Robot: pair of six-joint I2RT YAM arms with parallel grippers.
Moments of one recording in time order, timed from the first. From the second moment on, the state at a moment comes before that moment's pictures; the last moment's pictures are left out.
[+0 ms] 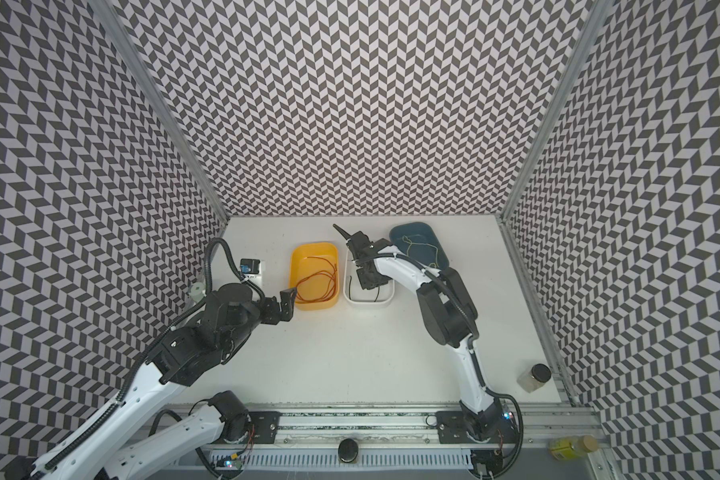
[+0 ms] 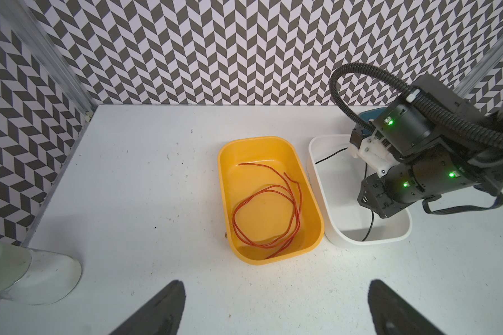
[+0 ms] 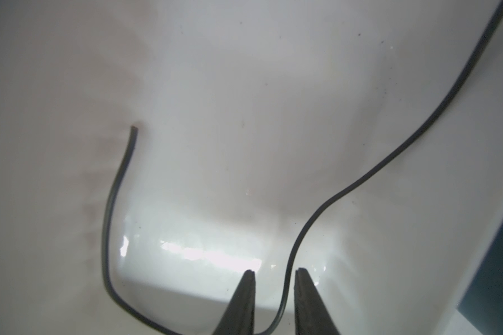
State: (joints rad) left arm -0.63 0.76 0.90 -0.61 -0.29 -0.31; right arm 0.59 2.16 1.79 -0.82 0.21 0.35
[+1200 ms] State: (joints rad) left arm -0.63 0.76 0.90 -0.60 -0.30 -0.31; right arm 0.59 1.68 1.67 -0.70 0.17 0.28
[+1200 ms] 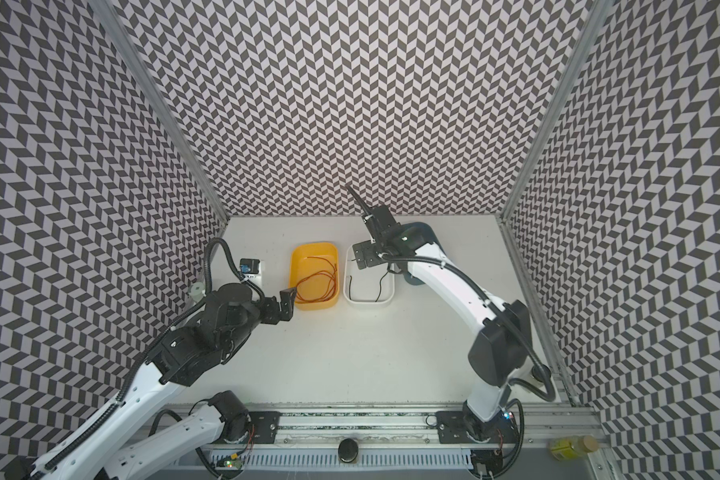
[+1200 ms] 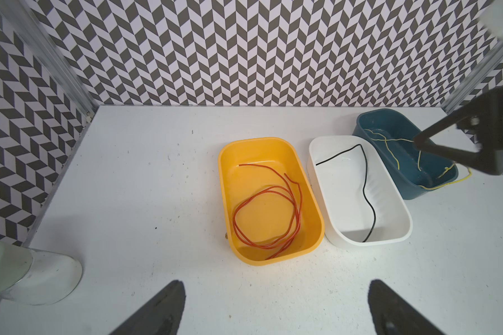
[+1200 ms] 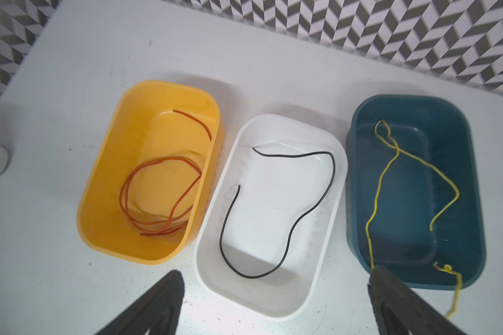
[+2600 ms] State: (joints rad) left arm -0.63 0.73 0.85 -0.58 -0.42 -0.34; right arm 0.55 0.80 0.94 -0.38 0.46 0.27
